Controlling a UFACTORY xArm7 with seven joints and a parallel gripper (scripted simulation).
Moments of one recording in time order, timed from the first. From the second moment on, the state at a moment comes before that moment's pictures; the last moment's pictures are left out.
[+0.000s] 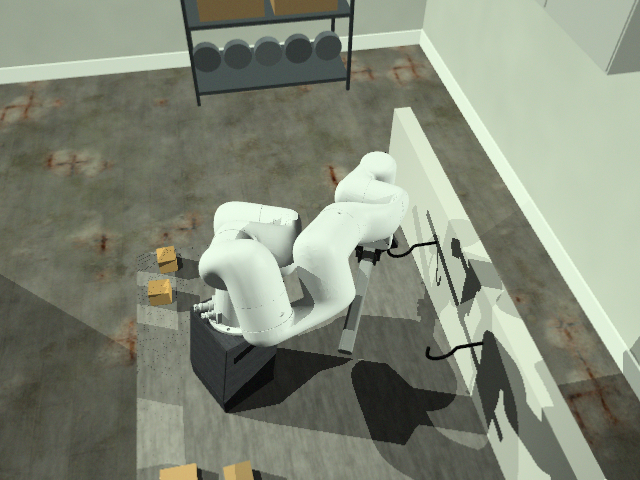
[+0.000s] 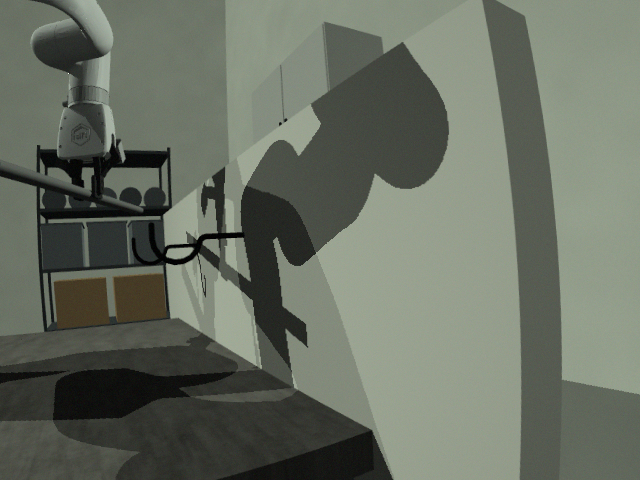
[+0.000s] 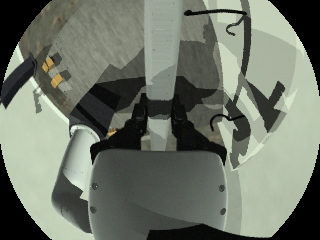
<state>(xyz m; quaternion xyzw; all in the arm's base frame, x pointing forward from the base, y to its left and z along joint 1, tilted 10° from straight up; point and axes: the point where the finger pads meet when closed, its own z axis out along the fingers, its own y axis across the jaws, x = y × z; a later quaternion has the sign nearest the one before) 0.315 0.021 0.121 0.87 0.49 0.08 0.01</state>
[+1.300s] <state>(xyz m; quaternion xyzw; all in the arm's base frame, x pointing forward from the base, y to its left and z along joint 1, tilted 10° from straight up) 0.289 -0.038 0.114 0.87 0.49 0.08 0.01</state>
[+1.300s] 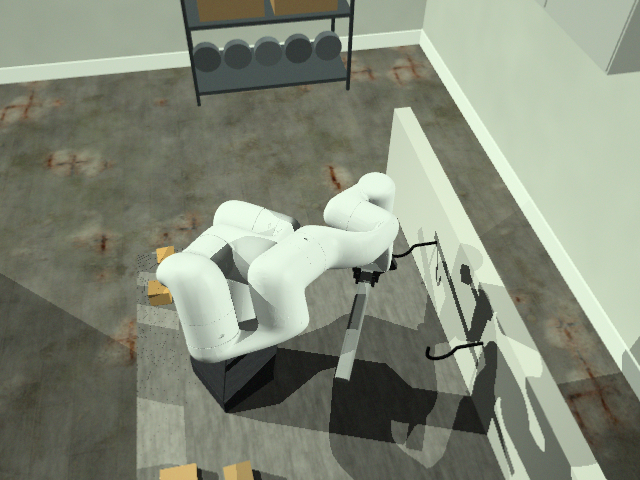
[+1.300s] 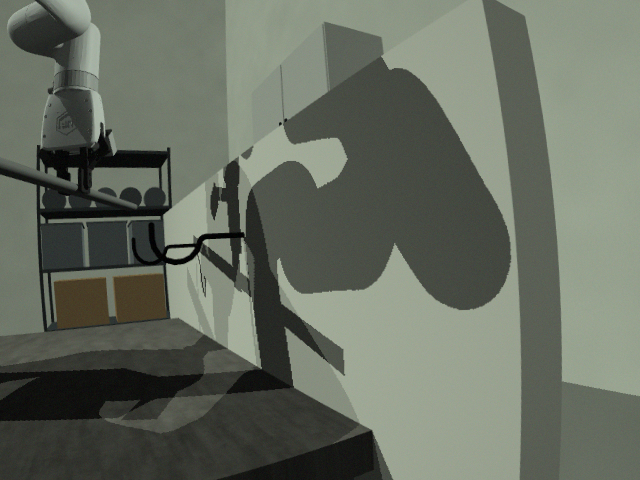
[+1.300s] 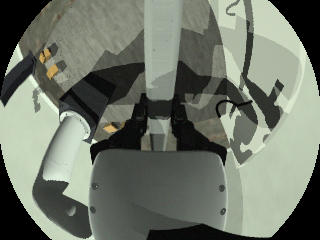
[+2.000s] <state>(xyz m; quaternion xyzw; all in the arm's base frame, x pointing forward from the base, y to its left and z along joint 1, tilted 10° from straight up) 0.288 -0.038 0.113 0.86 0.50 0.08 0.01</state>
